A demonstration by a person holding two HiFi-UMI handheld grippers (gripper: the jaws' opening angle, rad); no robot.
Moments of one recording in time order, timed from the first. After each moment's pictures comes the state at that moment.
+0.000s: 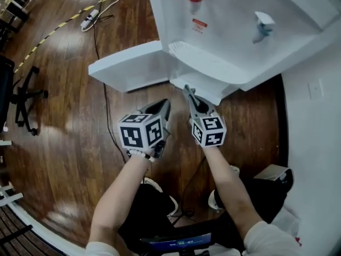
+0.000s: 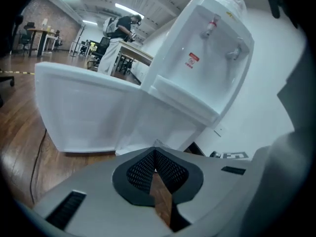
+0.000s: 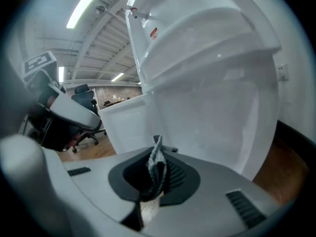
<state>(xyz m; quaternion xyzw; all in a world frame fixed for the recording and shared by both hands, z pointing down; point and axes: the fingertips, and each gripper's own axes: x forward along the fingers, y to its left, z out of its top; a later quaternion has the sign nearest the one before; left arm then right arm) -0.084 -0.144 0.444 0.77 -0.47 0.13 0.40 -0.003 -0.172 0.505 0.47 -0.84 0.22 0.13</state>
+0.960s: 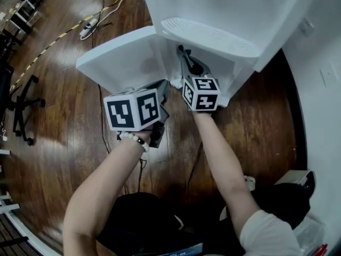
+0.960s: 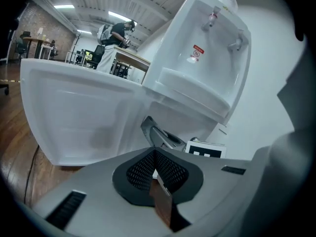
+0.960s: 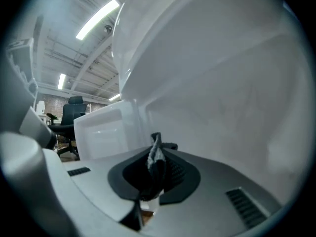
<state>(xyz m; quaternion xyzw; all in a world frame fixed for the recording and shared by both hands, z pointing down) -0.081 -0.183 0.461 0.80 -0.48 0.12 0.34 -0.023 -0.288 0.505 0.53 -0.84 0.13 0.01</state>
